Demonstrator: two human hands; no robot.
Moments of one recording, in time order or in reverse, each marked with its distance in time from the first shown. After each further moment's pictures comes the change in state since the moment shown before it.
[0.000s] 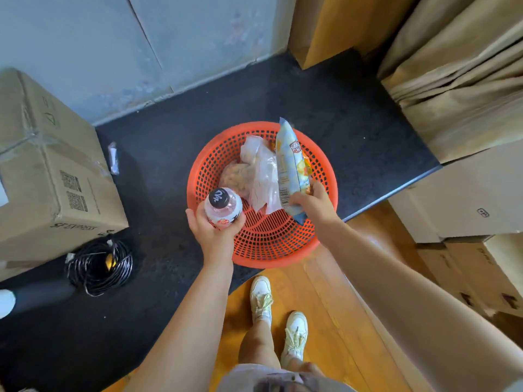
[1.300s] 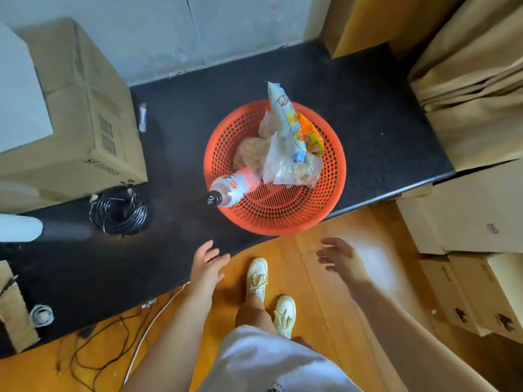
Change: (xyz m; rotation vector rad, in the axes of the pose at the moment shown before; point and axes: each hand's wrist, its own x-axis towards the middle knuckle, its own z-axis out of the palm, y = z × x) left_hand -0.088 -0.090 -0.071 -0.088 -0.025 -0.517; right_hand -0.085 0.098 -0.082 -0.333 -0.058 0.182
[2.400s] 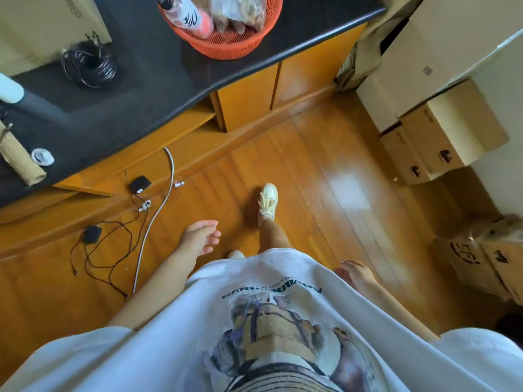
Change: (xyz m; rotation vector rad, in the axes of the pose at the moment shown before) left_hand -0.228 -0.287 -0.122 0.366 -0.170 -0.092; right_hand -0.303 0.421 -0.043 0.259 0.178 0.507
